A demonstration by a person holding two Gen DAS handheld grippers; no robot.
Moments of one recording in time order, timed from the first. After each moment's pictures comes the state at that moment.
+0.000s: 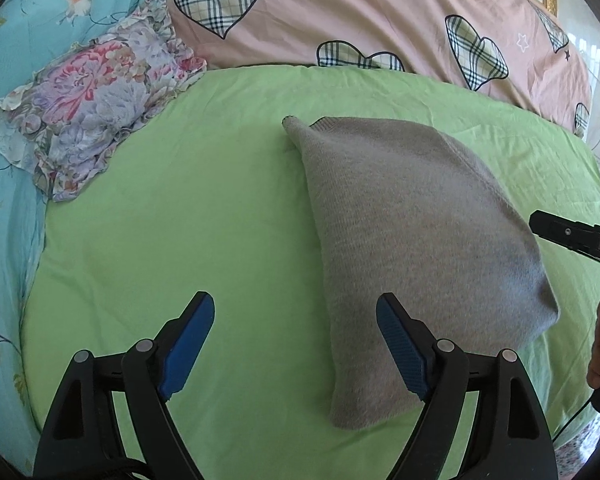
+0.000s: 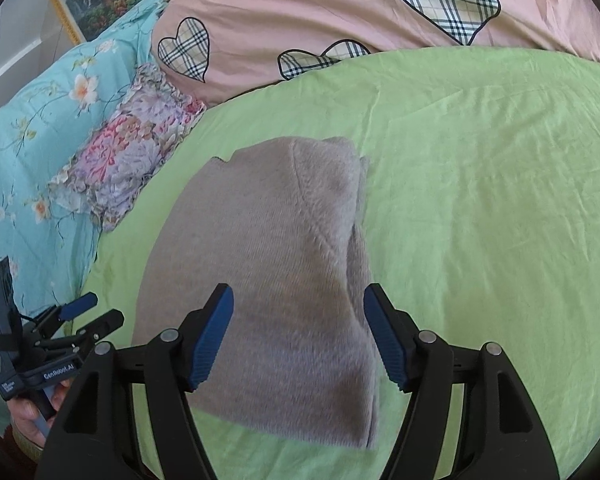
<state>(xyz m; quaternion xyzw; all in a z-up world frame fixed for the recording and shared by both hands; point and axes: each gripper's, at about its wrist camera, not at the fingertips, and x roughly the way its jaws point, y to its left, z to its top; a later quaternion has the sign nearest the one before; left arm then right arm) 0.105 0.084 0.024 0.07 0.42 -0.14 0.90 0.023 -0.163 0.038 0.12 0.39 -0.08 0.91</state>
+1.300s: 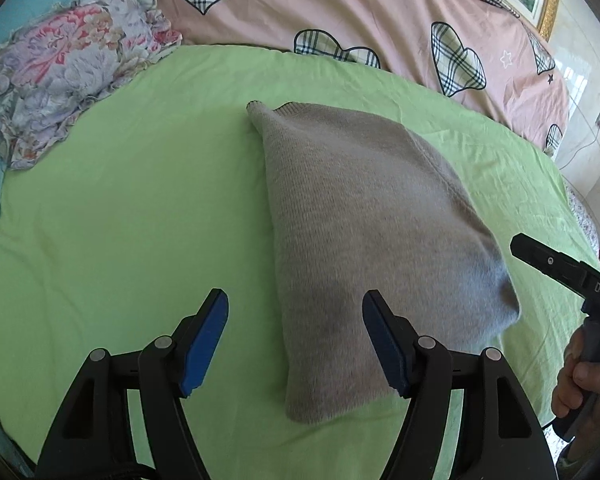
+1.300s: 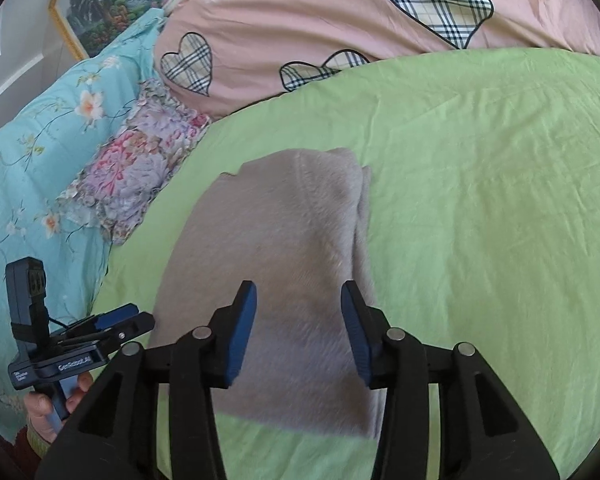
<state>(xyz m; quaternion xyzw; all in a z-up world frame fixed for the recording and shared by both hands) 0.100 0.090 0.015 0.00 0.45 -0.20 0.87 0.000 -0.151 0.045 0.12 0.37 -0.08 0.92</state>
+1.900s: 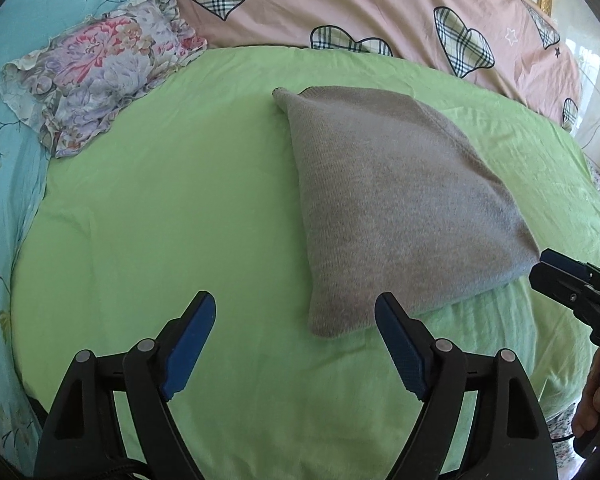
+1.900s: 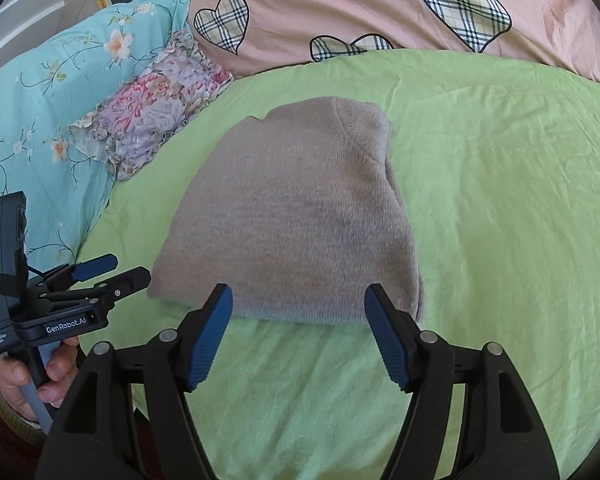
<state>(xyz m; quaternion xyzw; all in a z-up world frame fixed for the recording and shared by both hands) 0.045 0.107 0.005 0.05 0.44 -0.15 0.89 -0.045 -0.101 0.023 0.05 0.41 -0.08 0.91</state>
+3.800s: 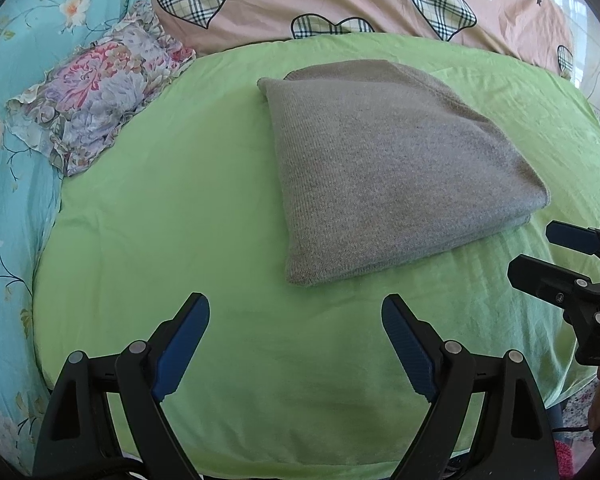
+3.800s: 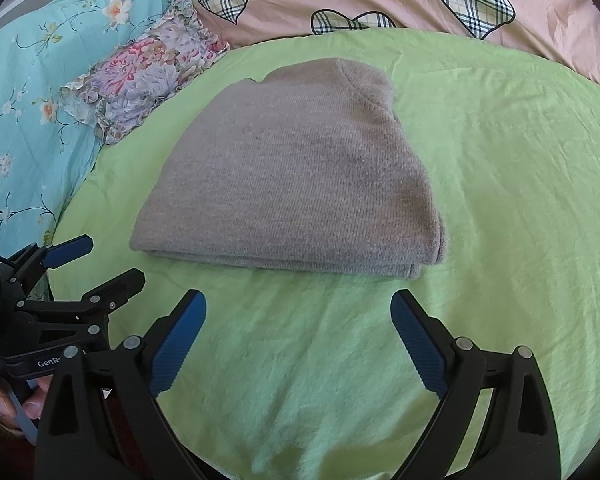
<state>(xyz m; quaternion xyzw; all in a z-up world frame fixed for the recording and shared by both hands) 0.015 0.094 -0.010 0.14 0.42 -0.14 0.89 -0.053 -0.082 -0.008 0.03 0.44 -0.10 0.89</state>
